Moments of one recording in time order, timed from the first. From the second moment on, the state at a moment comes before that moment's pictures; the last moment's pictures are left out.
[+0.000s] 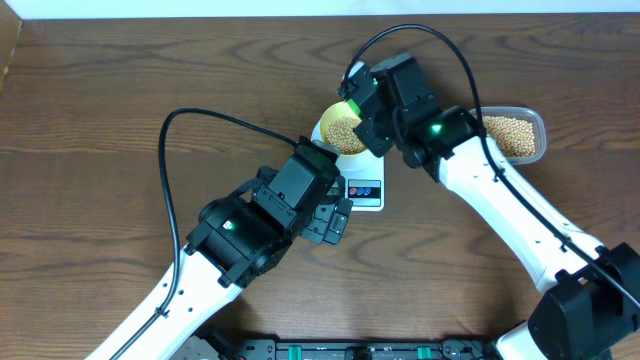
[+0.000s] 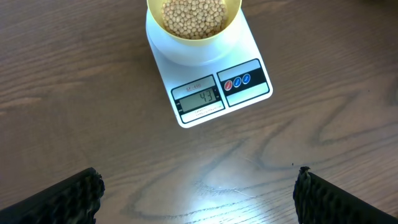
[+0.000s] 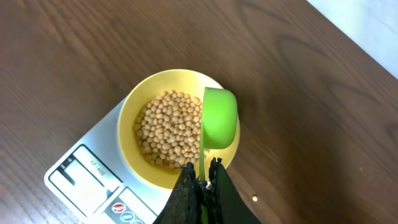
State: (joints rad) left arm -0.74 1.20 1.22 -1.02 -0.17 -0.27; right arm 0.54 1.70 1.43 -0.60 0.00 -0.27
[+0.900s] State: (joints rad) left arm -0.74 1.20 1.22 -1.02 -0.17 -0.27; right arm 0.38 1.70 1.76 -0.94 0.27 -0.06
